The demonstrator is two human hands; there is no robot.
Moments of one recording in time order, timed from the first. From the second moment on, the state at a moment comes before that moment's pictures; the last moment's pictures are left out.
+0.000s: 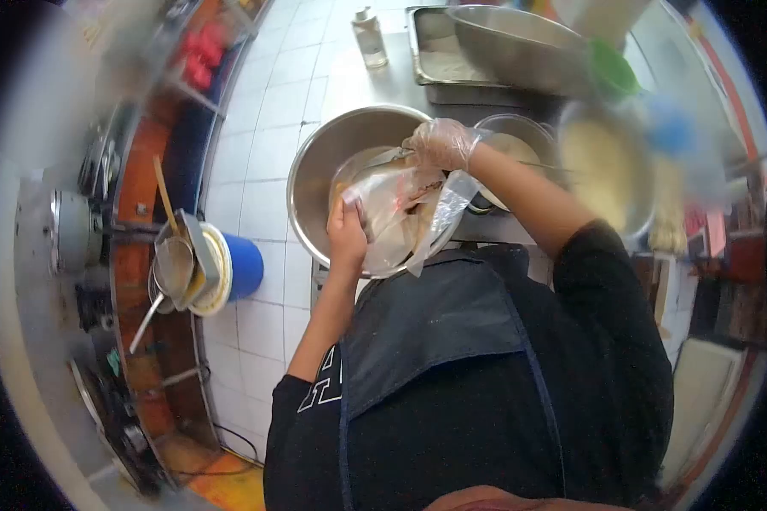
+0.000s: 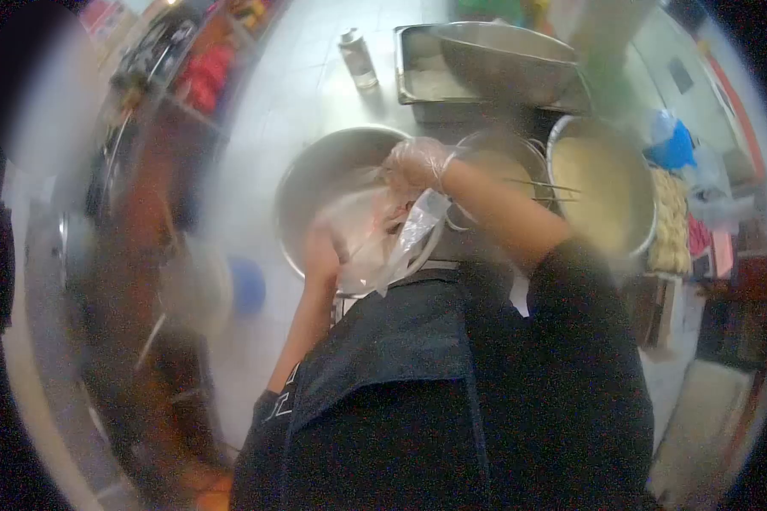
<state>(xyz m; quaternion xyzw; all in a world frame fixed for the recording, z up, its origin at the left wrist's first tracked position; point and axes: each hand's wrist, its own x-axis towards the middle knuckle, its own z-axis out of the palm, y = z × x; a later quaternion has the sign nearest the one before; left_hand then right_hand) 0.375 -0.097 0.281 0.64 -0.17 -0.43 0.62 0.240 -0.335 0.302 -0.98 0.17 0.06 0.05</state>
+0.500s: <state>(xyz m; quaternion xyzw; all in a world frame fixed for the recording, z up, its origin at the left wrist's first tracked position) 0.385 -0.090 0.257 0.71 -0.38 -0.16 0.57 0.208 -0.262 0.321 -0.97 0.12 0.04 0.23</state>
